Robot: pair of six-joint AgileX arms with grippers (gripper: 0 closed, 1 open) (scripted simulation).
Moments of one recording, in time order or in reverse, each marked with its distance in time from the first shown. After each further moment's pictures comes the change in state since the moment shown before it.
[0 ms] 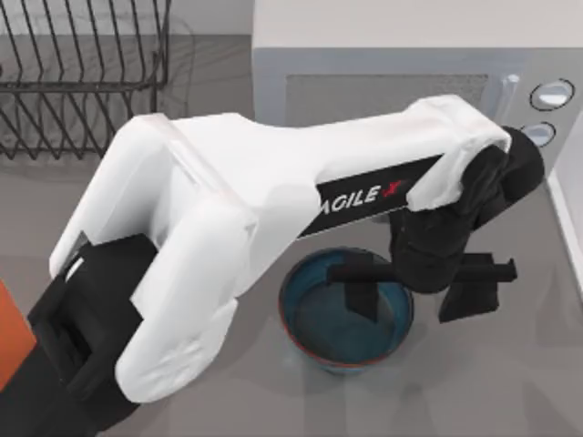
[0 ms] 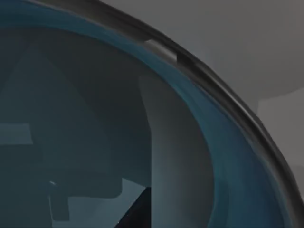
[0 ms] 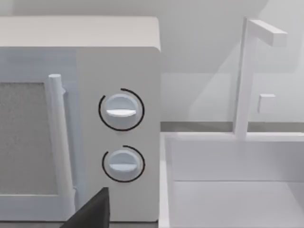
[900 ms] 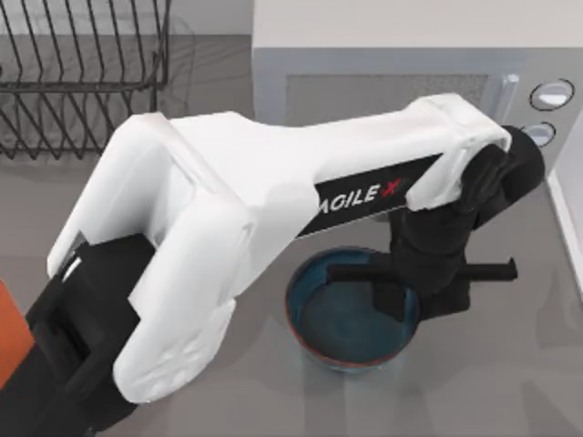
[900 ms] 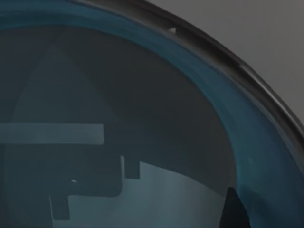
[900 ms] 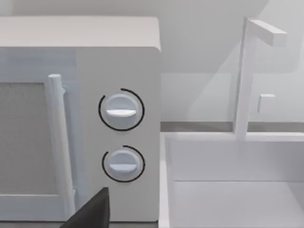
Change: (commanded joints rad) left arm 0.000 0.000 0.000 0.000 0.000 0.000; right arm 0.000 0.000 0.000 0.000 0.000 0.000
